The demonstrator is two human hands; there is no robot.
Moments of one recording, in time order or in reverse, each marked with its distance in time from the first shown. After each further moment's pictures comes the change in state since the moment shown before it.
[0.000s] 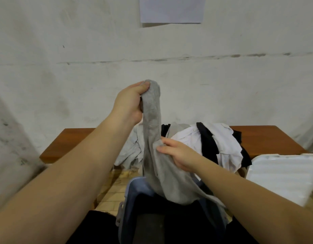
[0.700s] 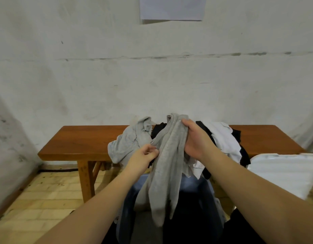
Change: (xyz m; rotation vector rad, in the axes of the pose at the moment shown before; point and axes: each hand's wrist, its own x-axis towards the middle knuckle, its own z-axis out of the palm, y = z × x) left_hand -0.041 -0.161 -0.087 0.697 -0.114 -0.202; right_hand -0.004 -0.038 -0.029 0.557 0.313 0.013
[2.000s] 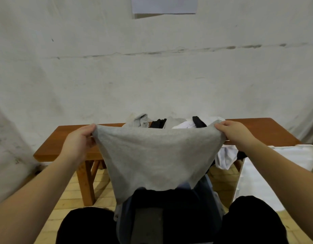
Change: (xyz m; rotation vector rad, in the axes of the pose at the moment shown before) left_hand -0.010 0.026 -0.140 -0.418 0.362 -0.043; right_hand -0.017 -0.072 -0.121 -1.118 0.516 -0.086
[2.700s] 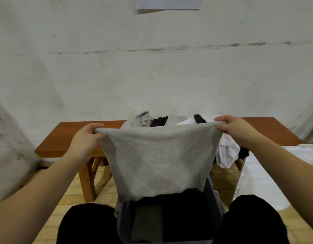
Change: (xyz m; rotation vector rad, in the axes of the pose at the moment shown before) left_hand -0.001 -0.010 0.006 0.571 0.031 0.144; right_hand 0.003 -0.007 -0.003 -0.053 -0.078 -0.126
